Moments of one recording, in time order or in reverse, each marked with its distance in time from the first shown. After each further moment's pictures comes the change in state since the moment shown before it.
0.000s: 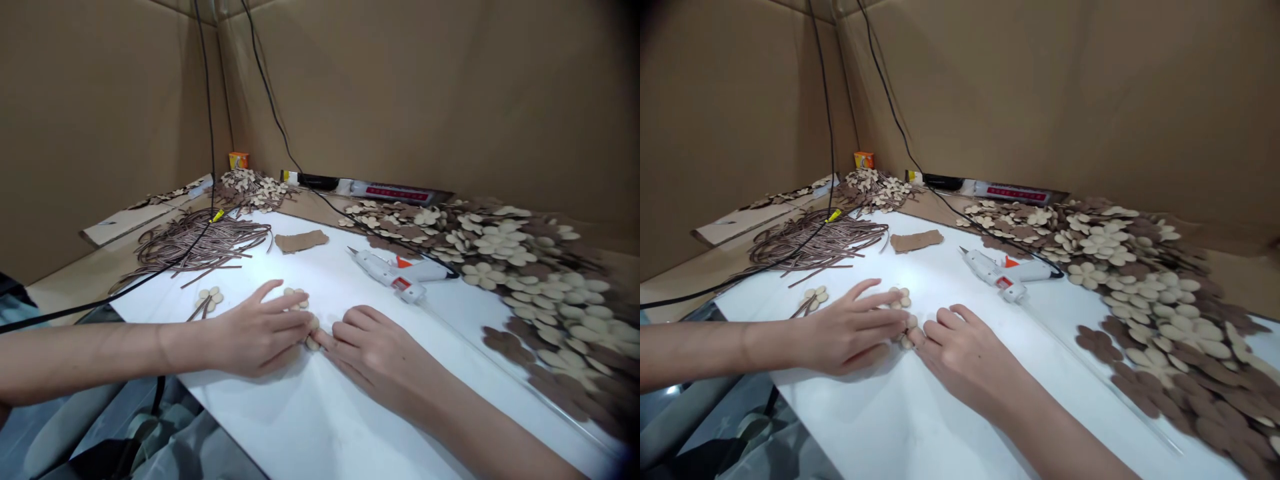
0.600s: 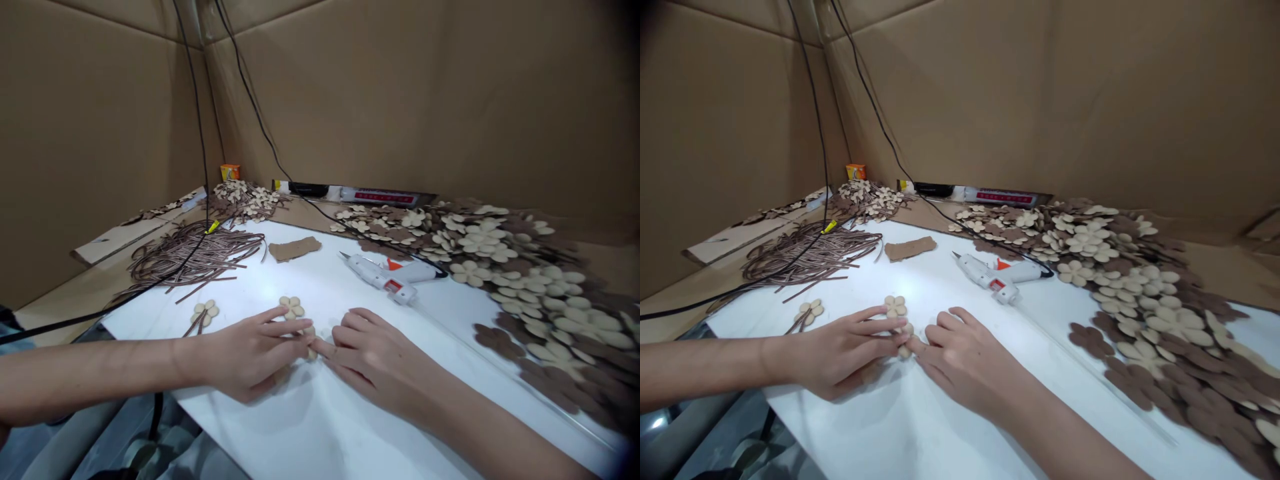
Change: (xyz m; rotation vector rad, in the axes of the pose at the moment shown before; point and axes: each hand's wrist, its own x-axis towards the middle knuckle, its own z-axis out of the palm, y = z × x) left_hand -0.007 -0.003 0.008 -0.188 -0.090 0.111; right_hand -0.006 0.005 0.002 0.137 -0.077 0.089
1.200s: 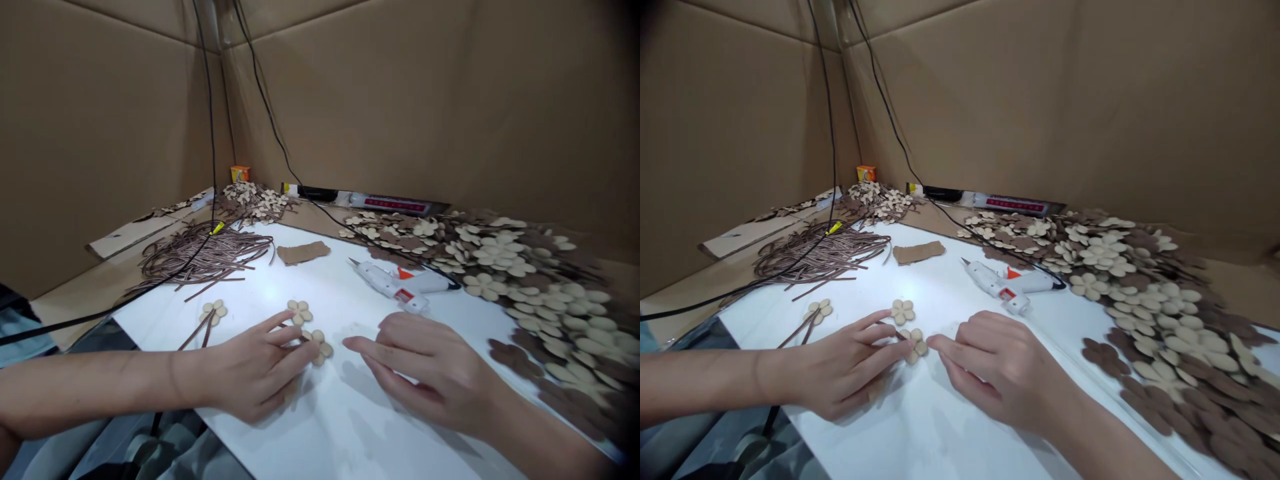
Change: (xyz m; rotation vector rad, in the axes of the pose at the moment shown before) left_hand -0.002 0.015 -0.001 0.103 0.014 -0.067; right_hand -0.005 0.012 -0.034 0.157 0.310 -0.114
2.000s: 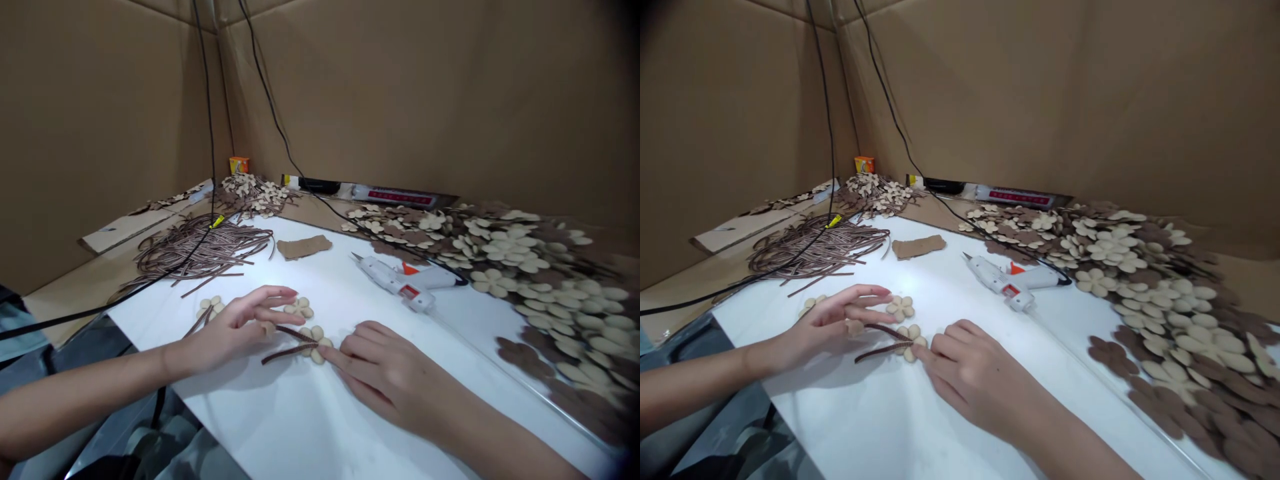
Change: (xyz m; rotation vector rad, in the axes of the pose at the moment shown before) left_hand -0.011 -0.017 -0.005 -1.493 0.289 -0.664; right_hand -0.010 -0.004 0.037 0.021 -0.280 0.096
